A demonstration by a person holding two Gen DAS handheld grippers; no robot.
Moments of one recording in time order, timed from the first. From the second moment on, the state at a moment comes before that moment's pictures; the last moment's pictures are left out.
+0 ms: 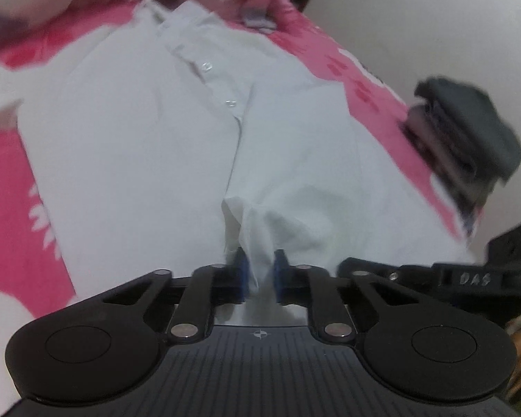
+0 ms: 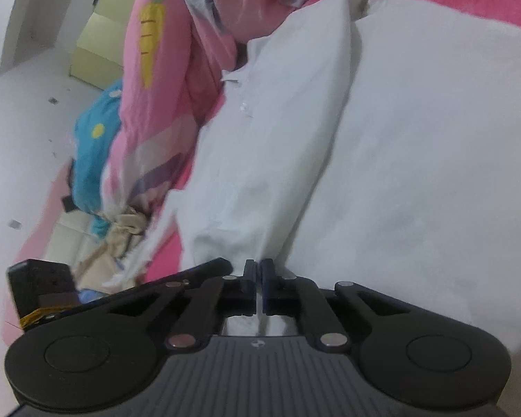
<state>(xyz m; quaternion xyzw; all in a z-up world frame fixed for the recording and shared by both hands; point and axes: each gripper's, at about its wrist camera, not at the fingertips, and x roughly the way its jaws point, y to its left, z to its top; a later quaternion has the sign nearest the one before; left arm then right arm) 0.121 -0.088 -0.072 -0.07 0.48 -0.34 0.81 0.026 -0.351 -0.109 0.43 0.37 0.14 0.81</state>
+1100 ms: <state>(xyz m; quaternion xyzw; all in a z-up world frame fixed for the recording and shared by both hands) 0.260 -0.196 -0.015 0.10 0.44 -0.30 0.84 0.157 -0.461 -0.049 0.04 0.30 0.07 0.95</state>
